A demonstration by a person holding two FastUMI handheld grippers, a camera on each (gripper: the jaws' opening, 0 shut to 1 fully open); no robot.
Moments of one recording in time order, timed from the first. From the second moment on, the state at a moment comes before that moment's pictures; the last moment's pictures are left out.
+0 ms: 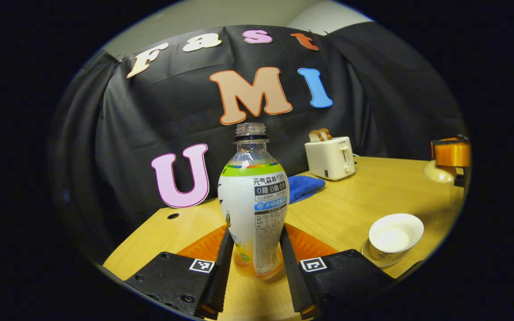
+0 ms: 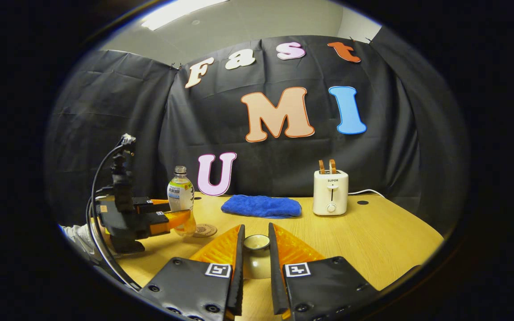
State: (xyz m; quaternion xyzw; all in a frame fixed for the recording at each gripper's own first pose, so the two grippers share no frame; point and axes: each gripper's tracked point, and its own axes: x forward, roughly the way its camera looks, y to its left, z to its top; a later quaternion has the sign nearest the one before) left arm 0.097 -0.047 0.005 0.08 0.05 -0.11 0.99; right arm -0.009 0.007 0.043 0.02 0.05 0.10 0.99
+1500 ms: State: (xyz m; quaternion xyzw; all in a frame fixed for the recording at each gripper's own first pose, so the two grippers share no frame) left arm 0.161 -0.037 -0.010 0.01 0.07 -0.06 1.00; right arm -0.003 -0.003 0.034 0.03 0.06 0.09 0.99
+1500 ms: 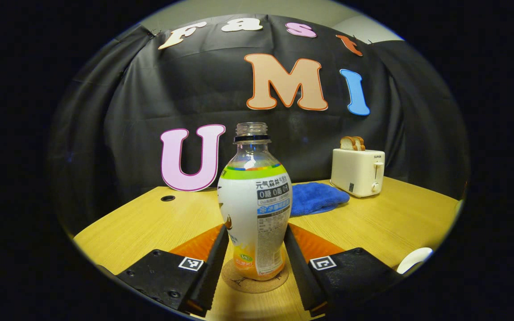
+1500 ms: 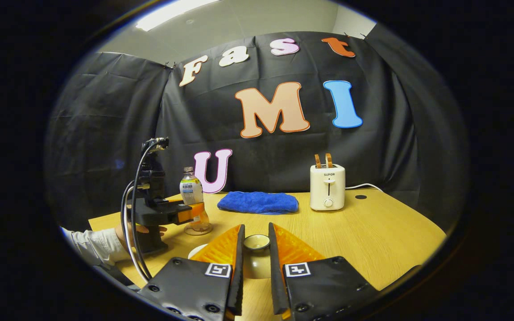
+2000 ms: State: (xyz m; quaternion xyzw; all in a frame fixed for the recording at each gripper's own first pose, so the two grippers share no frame) left arm 0.134 -0.019 -0.003 0.00 0.06 -0.03 1.00; right arm -0.005 0.014 0.033 0.03 0.06 0.11 0.99
